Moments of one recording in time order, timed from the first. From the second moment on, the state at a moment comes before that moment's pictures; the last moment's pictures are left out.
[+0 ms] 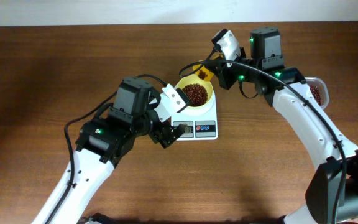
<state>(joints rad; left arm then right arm) -0.43 1.24 1.15 -0.72 0.27 0.45 0.25 1.74 1.40 -0.34 -0.62 -0.29</state>
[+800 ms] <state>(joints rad) -0.43 1.24 1.15 -0.72 0.27 0.45 0.25 1.74 1.40 -0.37 -0.64 -0.30</state>
